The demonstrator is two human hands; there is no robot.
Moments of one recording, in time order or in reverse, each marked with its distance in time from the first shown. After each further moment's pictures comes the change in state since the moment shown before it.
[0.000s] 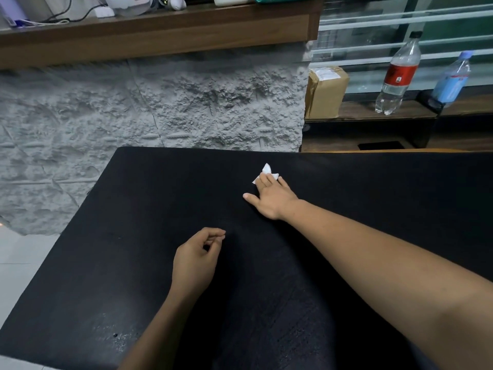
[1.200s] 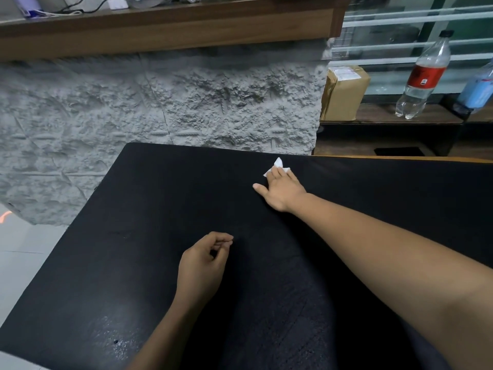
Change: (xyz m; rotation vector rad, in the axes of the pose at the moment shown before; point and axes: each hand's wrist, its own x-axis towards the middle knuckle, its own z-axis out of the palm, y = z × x) left_hand 0.004 -0.001 0.003 0.042 0.019 0.012; right_hand 0.045 0.009 -0.006 -0.042 0.069 0.014
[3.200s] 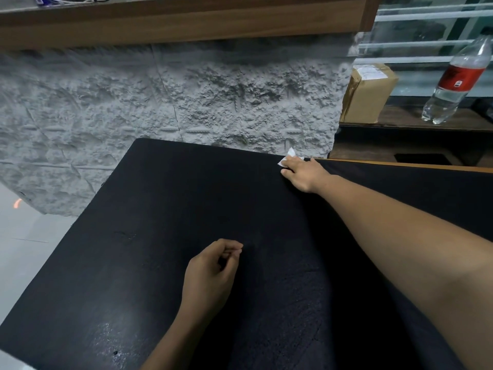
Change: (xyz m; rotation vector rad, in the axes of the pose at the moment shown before) left_hand 0.003 -0.002 0.000 -0.027 -0.011 0.027; right_hand 0.063 0.052 -0.023 0.091 -0.082 -0.045
